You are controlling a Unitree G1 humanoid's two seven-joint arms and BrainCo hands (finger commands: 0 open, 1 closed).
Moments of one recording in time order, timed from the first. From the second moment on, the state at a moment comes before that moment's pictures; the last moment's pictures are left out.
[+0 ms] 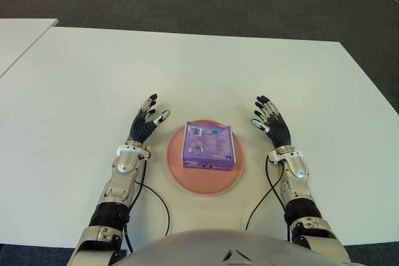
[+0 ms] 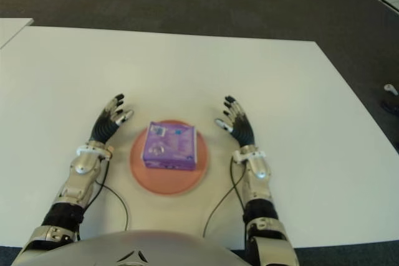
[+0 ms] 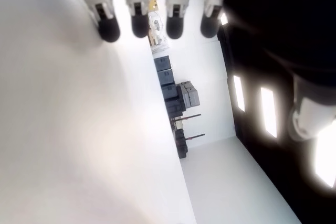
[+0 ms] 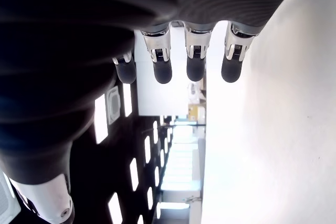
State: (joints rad) left arm -0.02 0.14 0.01 0.38 0.13 -0.33 0.01; right arm -0.12 -0.15 -0.12 0.64 0.18 -0.55 0.35
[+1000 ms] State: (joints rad) left arm -0.03 0.13 0.04 0.41 0.13 -0.36 0.13; right arm -0.12 -0.15 -0.11 0.64 0.18 -0.55 0.33
